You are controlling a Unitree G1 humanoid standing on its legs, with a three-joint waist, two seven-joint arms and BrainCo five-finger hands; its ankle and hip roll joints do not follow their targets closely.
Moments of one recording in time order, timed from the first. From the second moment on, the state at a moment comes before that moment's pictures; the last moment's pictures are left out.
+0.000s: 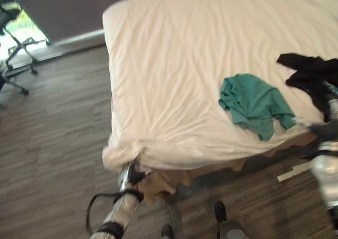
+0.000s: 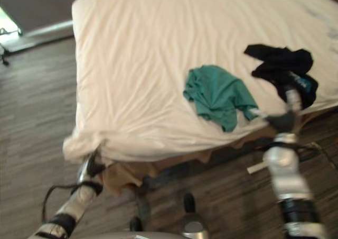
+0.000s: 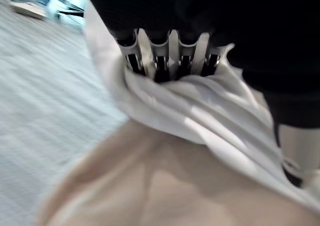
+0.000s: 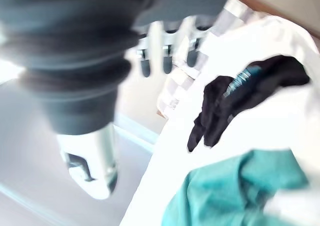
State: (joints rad) left arm -0.11 0.27 -0.10 1.12 0.44 -0.22 0.35; right arm -0.10 -0.51 -0.08 0.22 -0.03 -0.20 -0.51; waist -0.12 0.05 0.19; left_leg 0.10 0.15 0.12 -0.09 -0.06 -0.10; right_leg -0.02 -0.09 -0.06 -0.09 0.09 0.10
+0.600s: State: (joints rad) left arm -0.14 0.43 -0.44 1.12 0.40 -0.09 0.30; right arm -0.98 -0.27 0.57 0.39 0.12 -0.26 -0.28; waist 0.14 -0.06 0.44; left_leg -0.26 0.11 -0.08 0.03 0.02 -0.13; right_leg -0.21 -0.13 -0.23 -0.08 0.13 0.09
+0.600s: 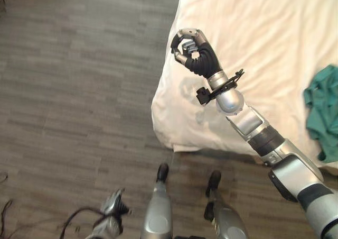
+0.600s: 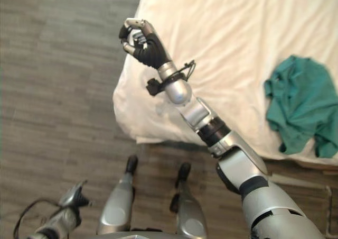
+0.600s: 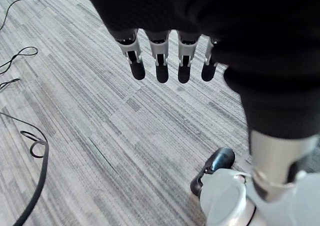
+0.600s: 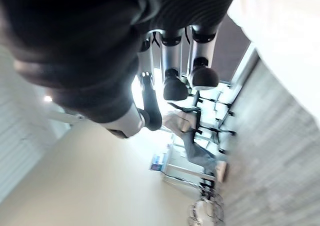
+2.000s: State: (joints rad) left arm -0.25 0.31 -0.49 1.01 0.13 -0.16 0.23; right arm -0.22 -0.20 0.16 0.99 0.33 -0.21 -0.26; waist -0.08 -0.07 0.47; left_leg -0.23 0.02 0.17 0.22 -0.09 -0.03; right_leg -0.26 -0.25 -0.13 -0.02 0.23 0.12
